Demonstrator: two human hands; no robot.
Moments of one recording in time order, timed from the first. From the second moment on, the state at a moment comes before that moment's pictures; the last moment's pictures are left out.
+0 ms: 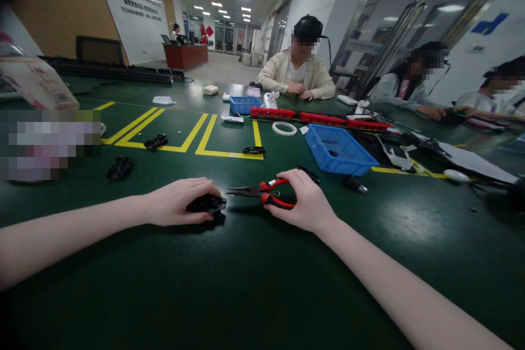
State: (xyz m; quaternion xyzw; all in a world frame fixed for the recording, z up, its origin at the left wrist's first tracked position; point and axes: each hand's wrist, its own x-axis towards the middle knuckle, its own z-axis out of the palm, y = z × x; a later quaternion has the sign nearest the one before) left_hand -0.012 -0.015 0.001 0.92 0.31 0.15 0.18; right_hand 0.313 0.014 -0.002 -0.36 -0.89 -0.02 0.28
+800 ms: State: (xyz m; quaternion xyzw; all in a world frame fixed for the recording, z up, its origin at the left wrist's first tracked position) left_hand -0.012 -0.016 0.003 0.91 0.38 0.11 0.15; right_hand 0.287 -0.007 -0.003 -0.38 -0.88 0.09 0.26
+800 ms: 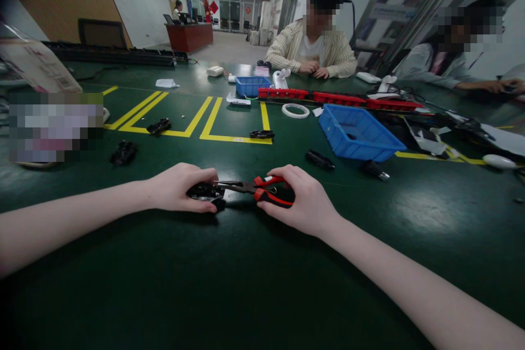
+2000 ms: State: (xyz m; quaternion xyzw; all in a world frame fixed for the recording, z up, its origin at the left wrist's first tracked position) left_hand -0.012 -0.015 0.002 0.92 0.36 0.10 0.11; right_hand 0.285 -0.008 -0.001 -0.36 -0.90 0.10 0.23
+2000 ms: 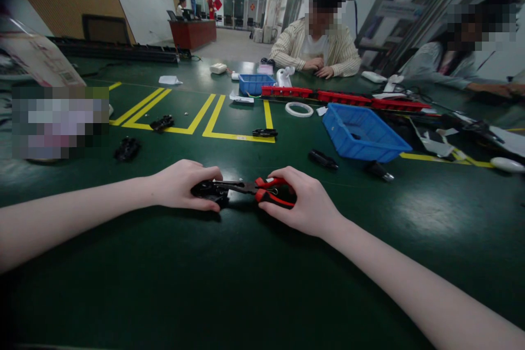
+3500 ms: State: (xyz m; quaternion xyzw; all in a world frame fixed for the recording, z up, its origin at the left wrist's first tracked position) left_hand -0.012 -0.015 -0.002 0.93 0.34 0.10 0.07; right_hand 0.278 -0.015 0.007 -0.37 -0.92 0.00 0.13
